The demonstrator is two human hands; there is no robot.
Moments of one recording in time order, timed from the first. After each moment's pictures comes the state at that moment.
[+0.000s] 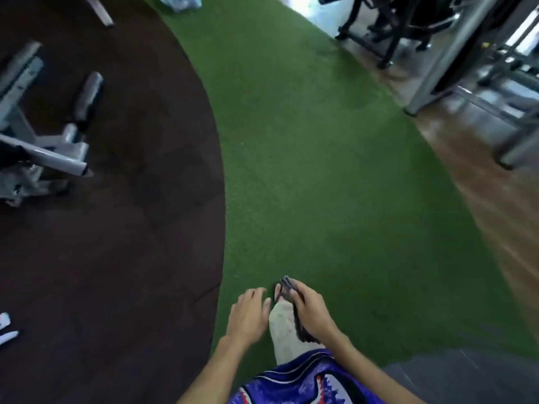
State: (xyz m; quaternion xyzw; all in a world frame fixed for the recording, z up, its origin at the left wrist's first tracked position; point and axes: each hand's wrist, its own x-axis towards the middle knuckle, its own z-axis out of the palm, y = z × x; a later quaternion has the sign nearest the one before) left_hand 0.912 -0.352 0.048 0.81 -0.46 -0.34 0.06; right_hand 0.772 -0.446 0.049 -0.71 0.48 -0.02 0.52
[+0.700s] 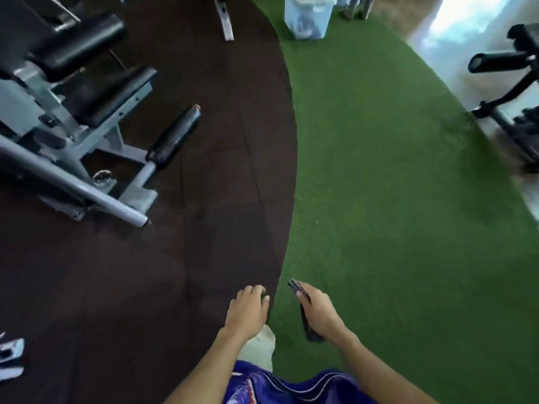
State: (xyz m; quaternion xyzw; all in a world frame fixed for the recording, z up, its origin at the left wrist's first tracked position) left_hand 1.396 -0.686 0.060 0.89 -0.28 -0.33 0.12; right_hand 1.291 -0.835 0.069 -0.80 0.35 0.13 0.46
